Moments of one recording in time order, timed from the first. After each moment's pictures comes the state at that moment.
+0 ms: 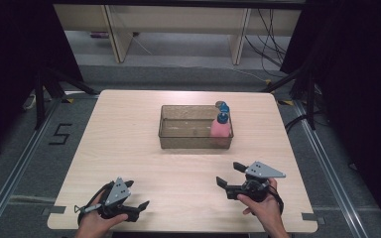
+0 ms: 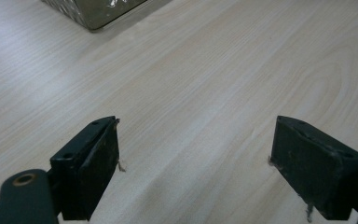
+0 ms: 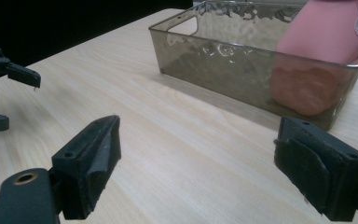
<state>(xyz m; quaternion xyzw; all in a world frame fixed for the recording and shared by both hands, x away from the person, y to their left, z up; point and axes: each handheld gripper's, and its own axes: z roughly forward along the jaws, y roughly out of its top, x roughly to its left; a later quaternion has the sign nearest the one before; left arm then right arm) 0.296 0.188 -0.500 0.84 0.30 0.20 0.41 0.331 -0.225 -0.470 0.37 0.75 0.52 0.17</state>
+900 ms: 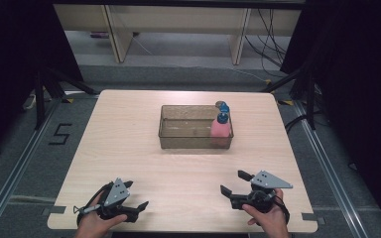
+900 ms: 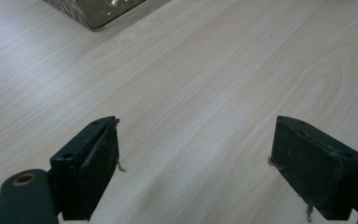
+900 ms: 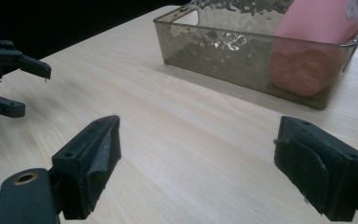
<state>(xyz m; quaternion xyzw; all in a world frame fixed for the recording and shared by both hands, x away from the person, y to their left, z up) 0.295 0.190 -0.501 0.83 0.30 0.20 0.41 0.306 -0.234 -0.472 0.37 0.75 0.52 0.16</state>
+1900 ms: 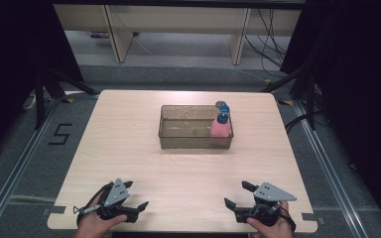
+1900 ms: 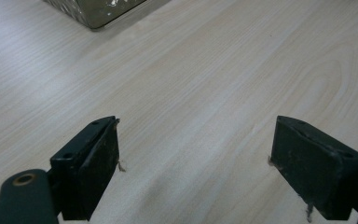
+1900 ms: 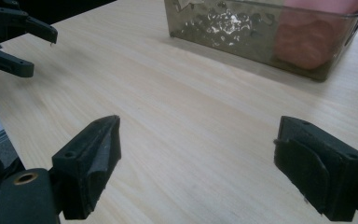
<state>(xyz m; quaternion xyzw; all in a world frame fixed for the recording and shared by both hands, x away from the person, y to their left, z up) 0.294 0.191 -0.500 0.84 0.30 0.20 0.41 0.279 -0.242 -0.478 0.36 0.77 0.49 0.17</state>
